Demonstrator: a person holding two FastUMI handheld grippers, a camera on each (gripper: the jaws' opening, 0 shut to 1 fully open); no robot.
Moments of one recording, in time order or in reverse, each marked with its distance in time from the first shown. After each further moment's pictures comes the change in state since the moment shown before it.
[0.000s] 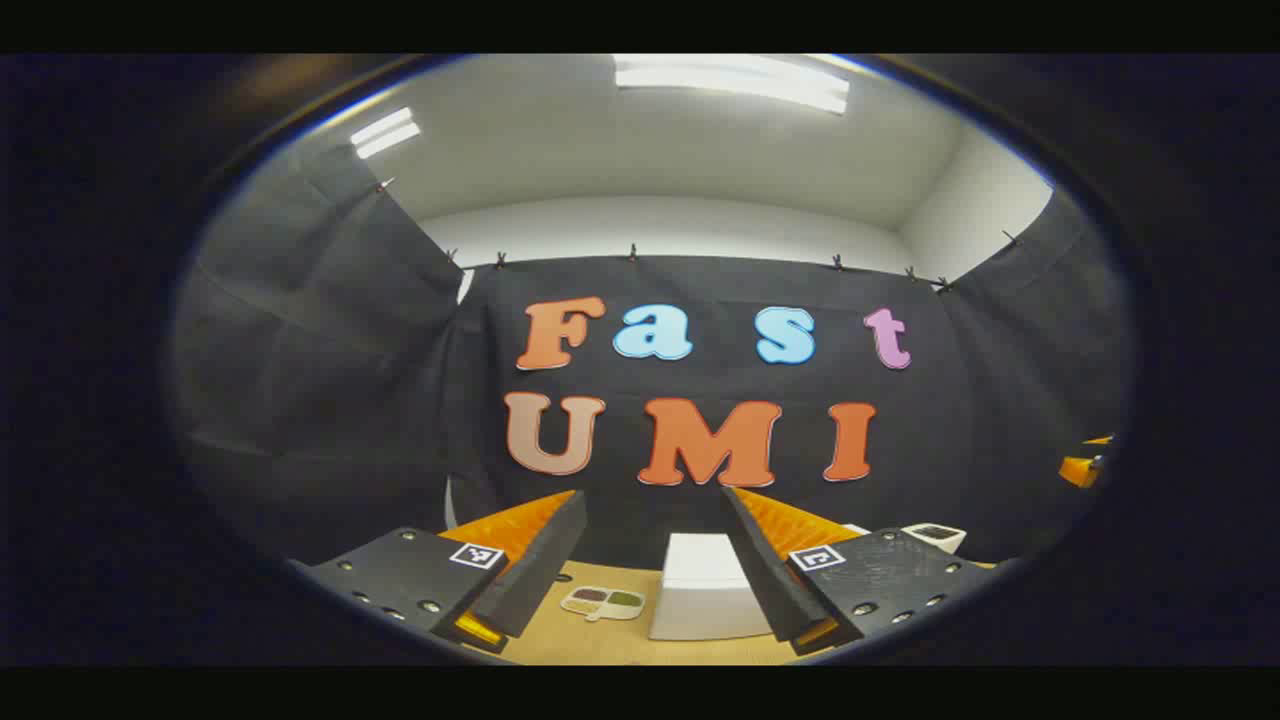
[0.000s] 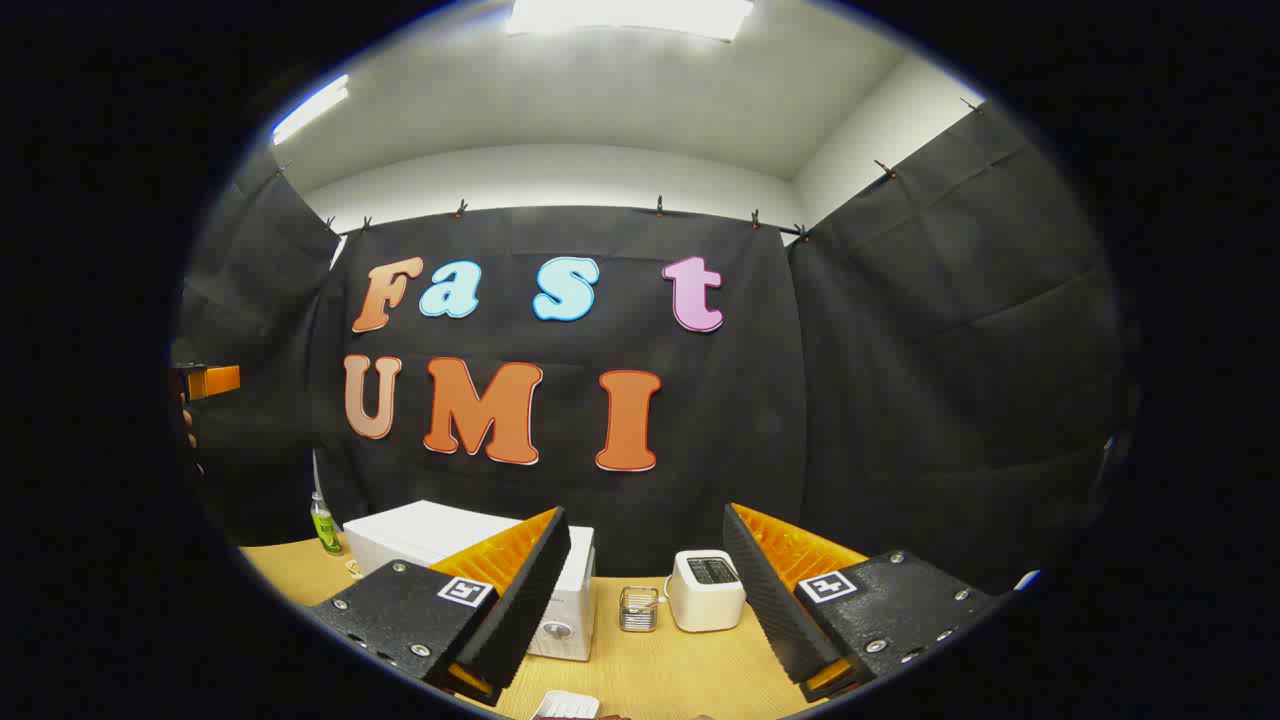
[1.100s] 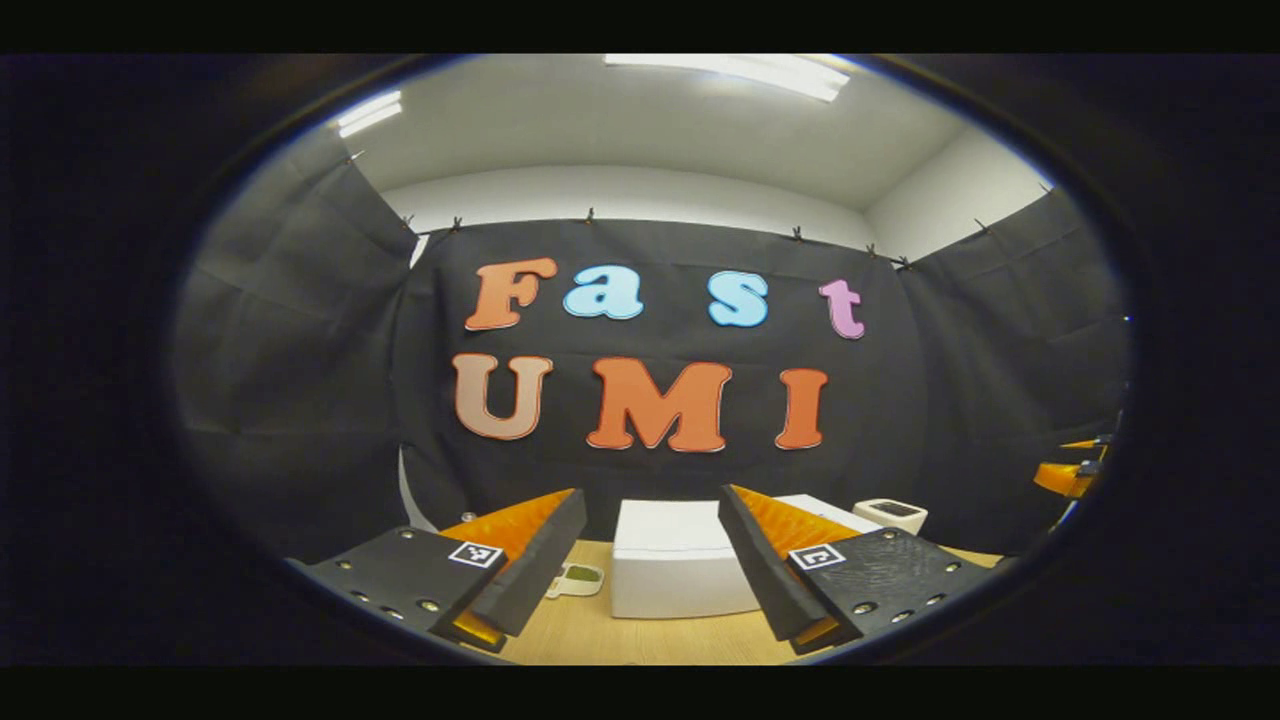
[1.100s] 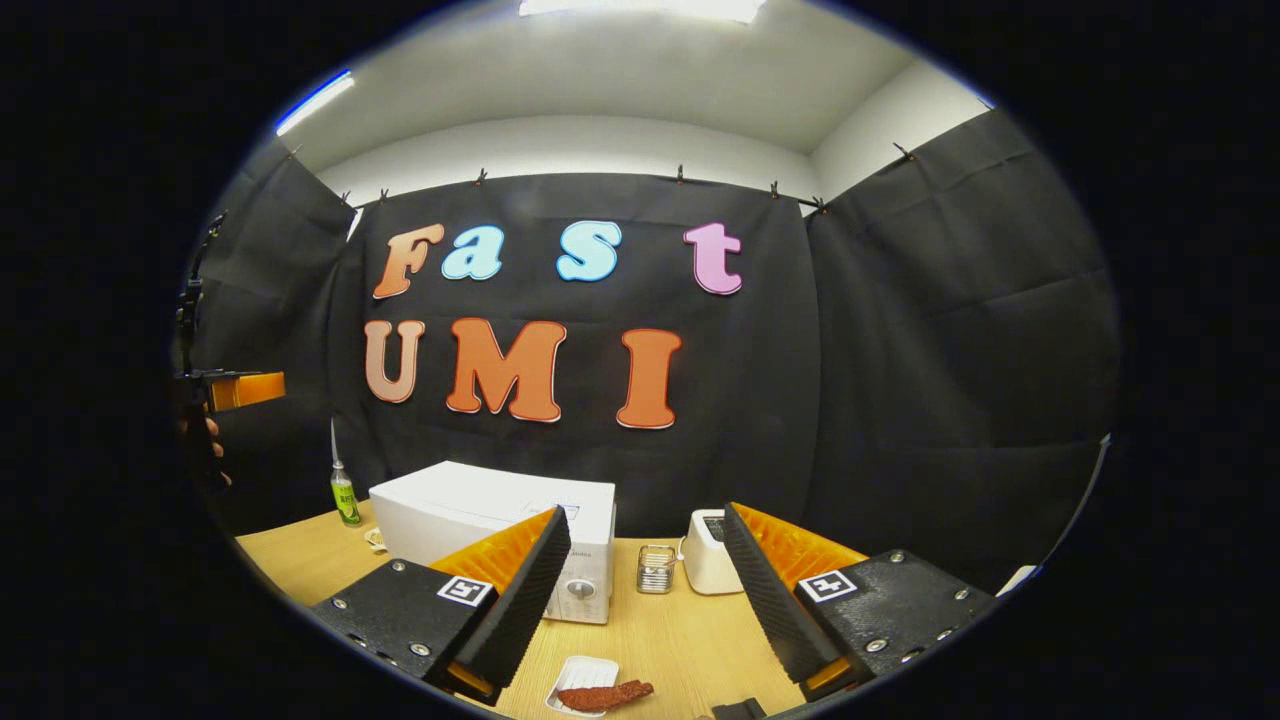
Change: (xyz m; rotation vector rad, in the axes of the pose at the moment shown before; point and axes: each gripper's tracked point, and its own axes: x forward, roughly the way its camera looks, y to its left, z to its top) left arm -0.011 -0.028 -0.025 0.002 0.083 -0.116; right arm -0.034 0.022 -0.015 -0.015 0.089 0.049
